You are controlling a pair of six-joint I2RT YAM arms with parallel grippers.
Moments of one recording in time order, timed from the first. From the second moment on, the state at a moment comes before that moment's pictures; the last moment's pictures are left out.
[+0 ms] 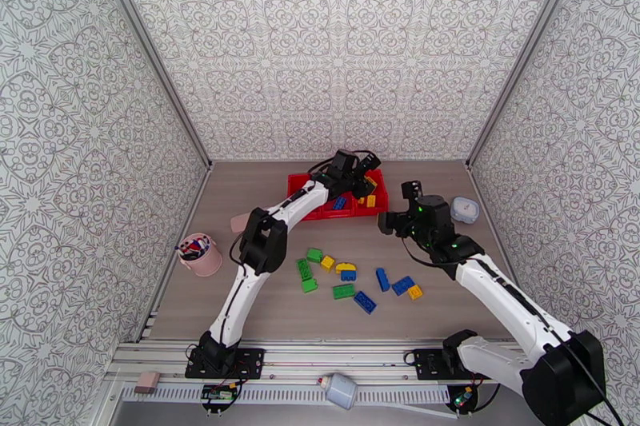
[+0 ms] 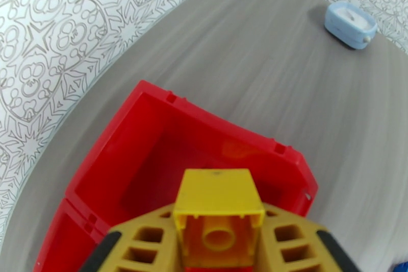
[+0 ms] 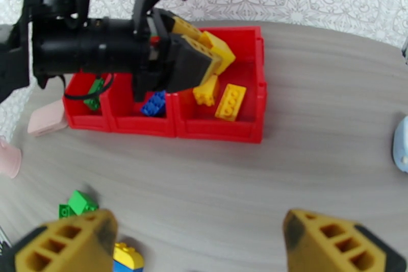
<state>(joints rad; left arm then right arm) -0.59 2.51 2.29 -0.41 0.31 0.23 0.38 1.13 0.85 -0.28 -0.01 0.28</state>
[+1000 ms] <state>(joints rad) -0.60 1.82 1.48 -0.04 0.34 0.21 0.38 1.06 0.84 -0.46 0.08 0.32</state>
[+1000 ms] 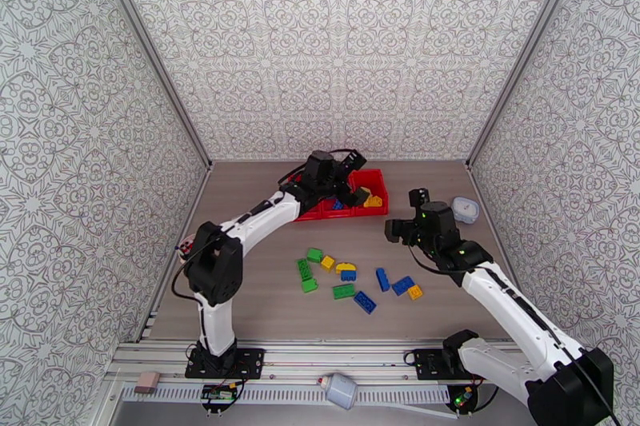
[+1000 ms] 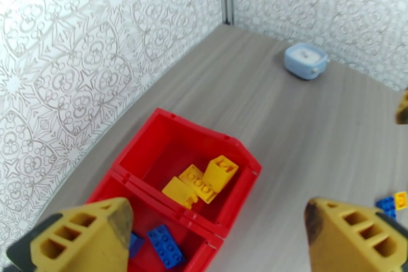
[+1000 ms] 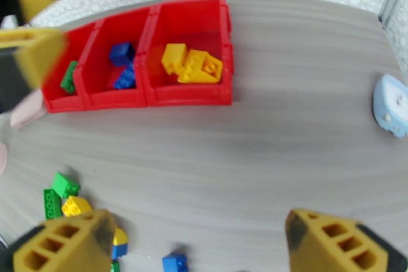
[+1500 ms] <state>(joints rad) -0.71 1.32 0.88 0.01 0.32 0.17 0.58 1.08 0.81 -0.58 0.18 0.45</state>
